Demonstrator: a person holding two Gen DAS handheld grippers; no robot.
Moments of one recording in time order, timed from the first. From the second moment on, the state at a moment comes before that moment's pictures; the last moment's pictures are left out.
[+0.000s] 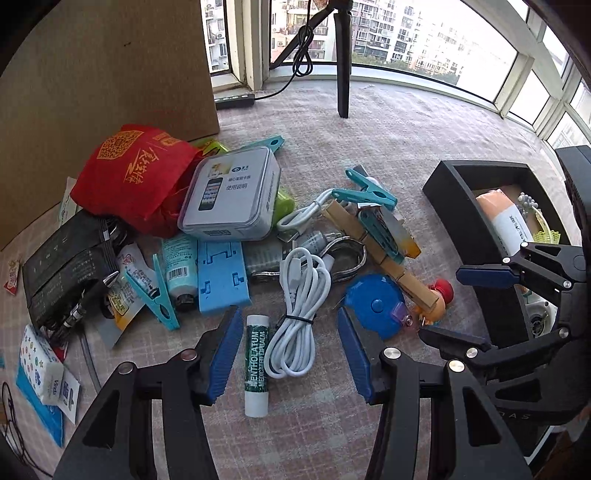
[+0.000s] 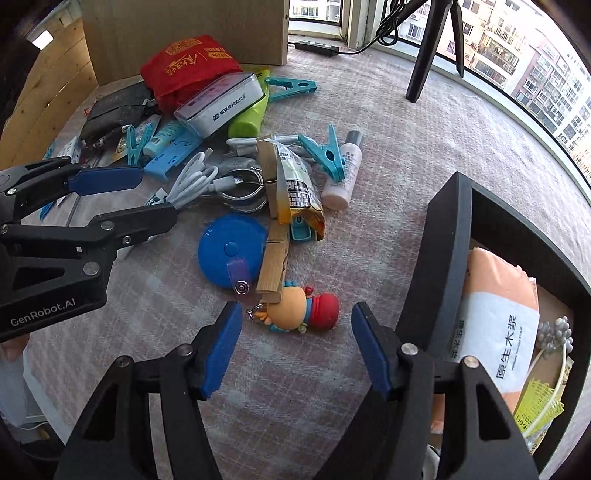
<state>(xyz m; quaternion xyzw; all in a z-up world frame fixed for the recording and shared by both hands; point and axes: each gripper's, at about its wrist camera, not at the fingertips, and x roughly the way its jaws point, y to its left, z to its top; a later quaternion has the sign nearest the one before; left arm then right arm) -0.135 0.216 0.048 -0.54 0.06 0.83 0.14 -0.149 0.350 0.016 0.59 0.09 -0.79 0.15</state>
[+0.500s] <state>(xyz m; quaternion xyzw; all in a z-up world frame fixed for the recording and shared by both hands) -0.143 0.222 0.027 -0.55 0.06 0.81 0.16 -0.150 0.337 0.006 0.58 0.13 -0.79 0.16</state>
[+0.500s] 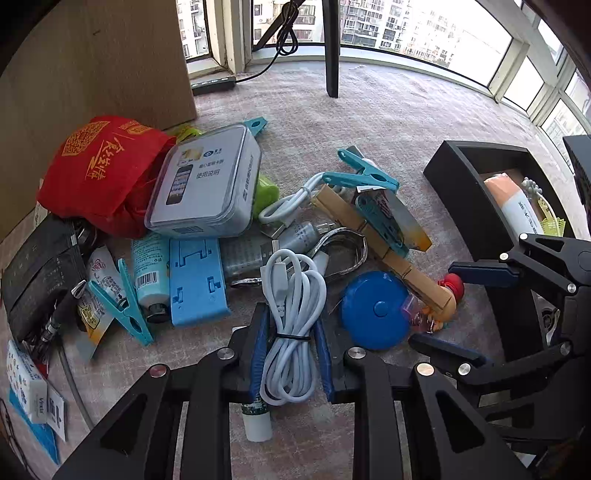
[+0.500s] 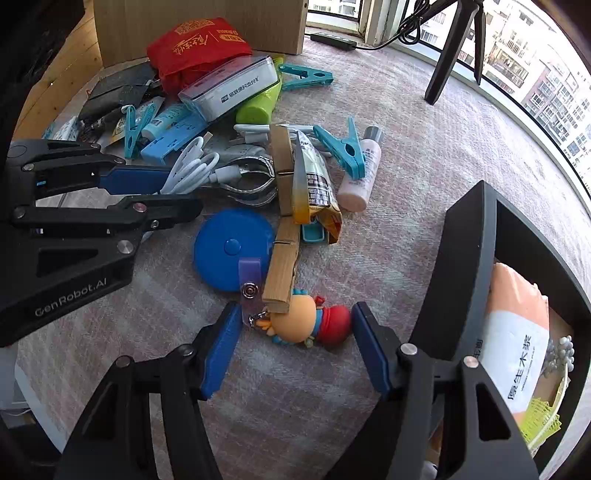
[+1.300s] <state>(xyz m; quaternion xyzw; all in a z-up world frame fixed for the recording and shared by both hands) -0.111 0.188 0.057 -0.54 -0.01 0.83 0.15 -0.124 0.374 0.049 0.55 0.05 -0.82 0.15</state>
